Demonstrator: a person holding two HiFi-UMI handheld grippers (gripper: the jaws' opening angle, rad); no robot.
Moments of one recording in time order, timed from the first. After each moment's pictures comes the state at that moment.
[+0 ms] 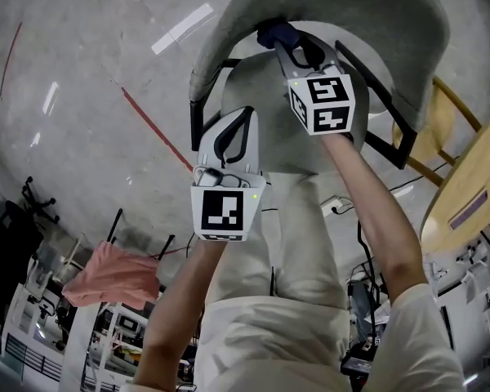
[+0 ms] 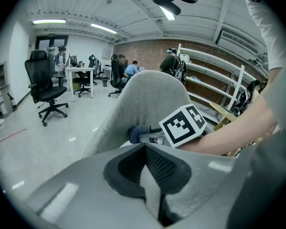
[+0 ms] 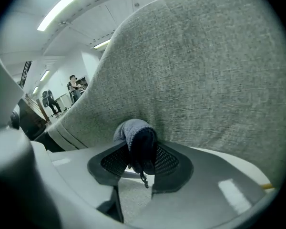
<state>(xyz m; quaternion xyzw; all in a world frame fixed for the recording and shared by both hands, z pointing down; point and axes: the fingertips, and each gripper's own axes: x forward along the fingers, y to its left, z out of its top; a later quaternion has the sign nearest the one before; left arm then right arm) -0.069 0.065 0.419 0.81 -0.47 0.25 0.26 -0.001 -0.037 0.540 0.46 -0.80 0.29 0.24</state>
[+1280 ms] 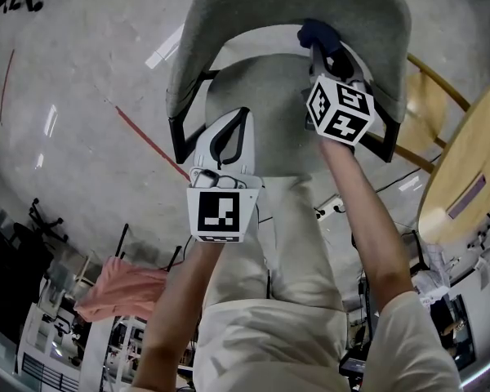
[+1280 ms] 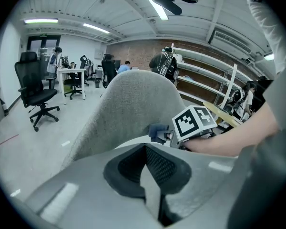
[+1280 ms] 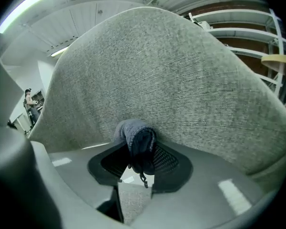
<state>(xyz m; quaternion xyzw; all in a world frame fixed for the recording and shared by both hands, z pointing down) -0.024 0.052 0.409 0.83 -0.43 0.24 0.25 0.143 -0.028 0.530 0.65 -0.65 0.34 0.19</state>
